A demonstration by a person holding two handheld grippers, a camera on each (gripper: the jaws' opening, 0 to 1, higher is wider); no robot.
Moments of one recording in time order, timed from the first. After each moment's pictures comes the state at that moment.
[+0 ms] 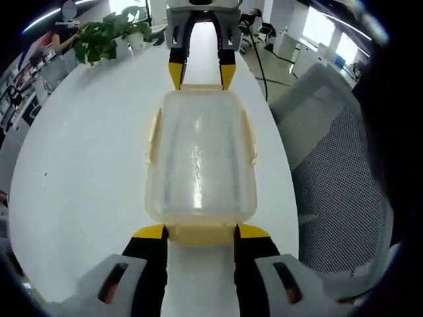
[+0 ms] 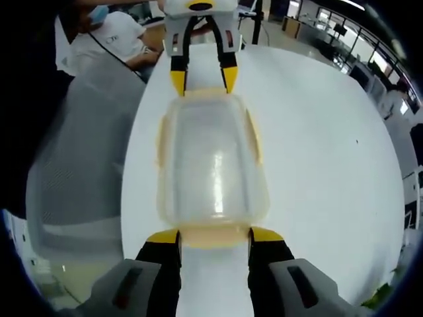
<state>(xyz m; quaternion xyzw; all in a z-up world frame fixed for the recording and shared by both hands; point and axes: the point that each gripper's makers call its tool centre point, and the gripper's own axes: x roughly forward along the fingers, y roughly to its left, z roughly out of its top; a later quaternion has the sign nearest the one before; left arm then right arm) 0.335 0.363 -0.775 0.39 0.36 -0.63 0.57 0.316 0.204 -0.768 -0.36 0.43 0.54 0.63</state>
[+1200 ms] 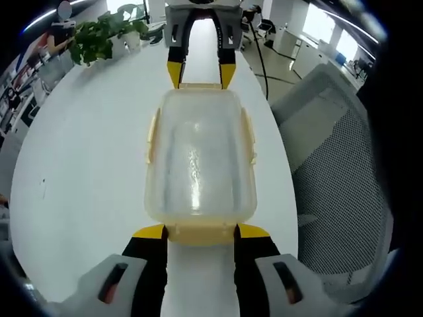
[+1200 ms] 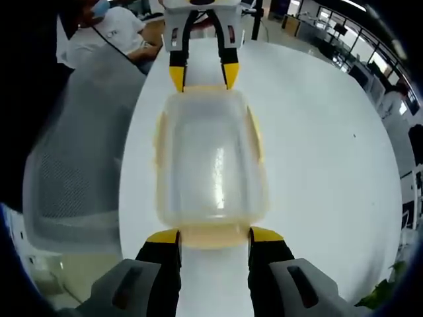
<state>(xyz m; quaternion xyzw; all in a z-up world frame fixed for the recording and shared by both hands) 0.330 0.351 -0.777 0.40 0.36 -0.63 0.56 0.312 0.192 -0.774 -0.38 0.43 0.53 0.63</state>
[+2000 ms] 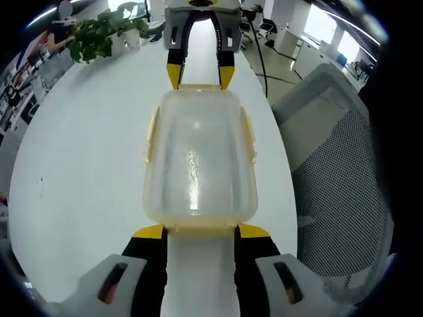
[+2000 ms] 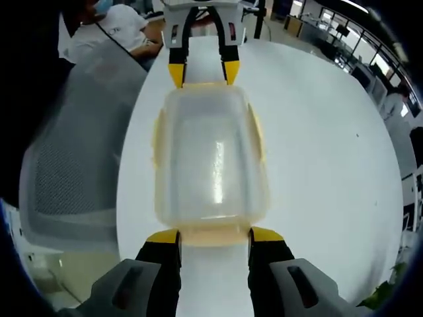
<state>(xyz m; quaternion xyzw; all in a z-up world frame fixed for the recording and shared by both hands) 0.326 0.347 -0.781 0.40 0.37 -0.62 0.56 0.310 0.188 -0.782 -0.38 0.43 0.54 0.62</state>
